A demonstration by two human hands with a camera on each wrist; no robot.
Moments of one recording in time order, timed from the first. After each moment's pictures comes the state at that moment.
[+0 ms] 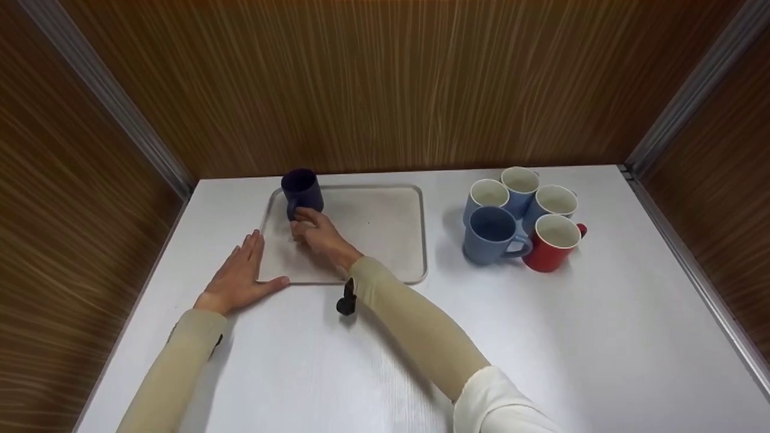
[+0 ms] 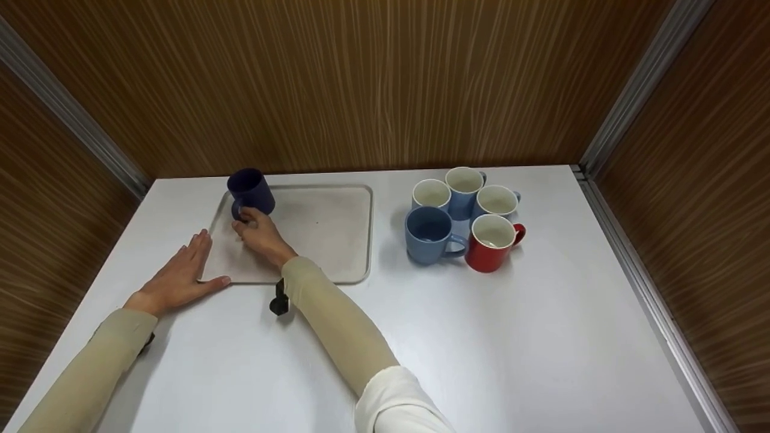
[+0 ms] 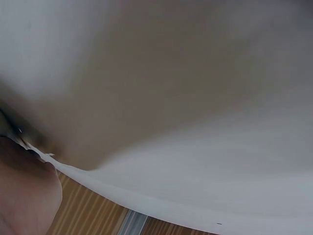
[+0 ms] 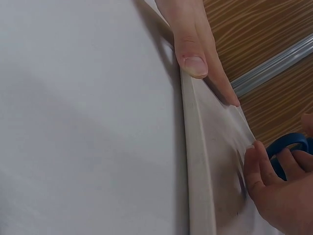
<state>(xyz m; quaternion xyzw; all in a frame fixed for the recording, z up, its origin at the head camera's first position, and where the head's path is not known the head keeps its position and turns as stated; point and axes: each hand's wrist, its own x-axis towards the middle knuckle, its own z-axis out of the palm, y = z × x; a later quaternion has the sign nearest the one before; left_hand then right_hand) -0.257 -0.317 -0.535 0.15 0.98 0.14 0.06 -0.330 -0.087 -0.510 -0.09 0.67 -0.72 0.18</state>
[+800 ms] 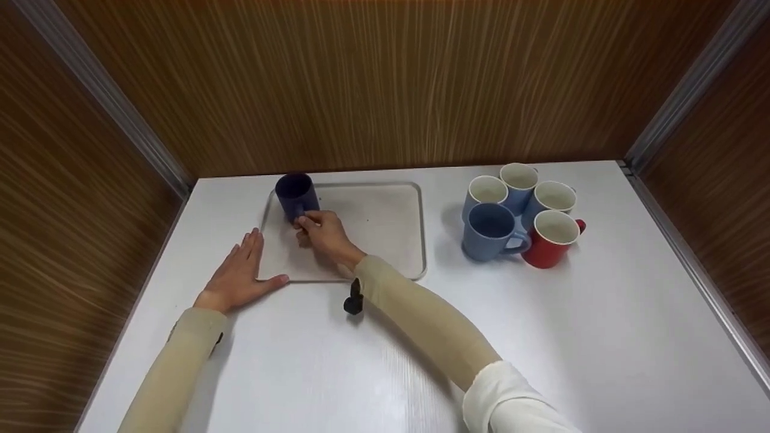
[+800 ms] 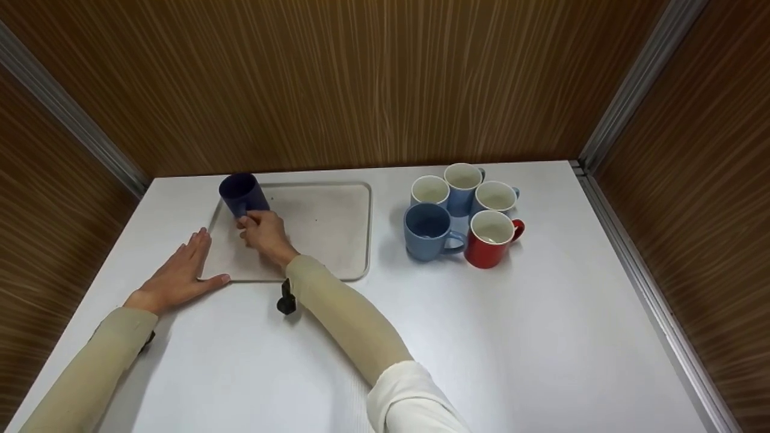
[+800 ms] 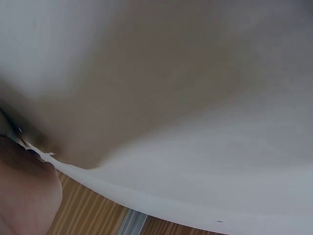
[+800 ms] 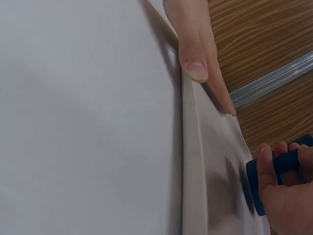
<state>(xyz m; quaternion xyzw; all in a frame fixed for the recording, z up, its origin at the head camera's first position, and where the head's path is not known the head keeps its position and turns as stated) -0.256 -0.322 -0.532 0.14 0.98 0.13 0.07 -0.322 -0.082 -0.505 -0.10 0.68 -0.72 0.12</state>
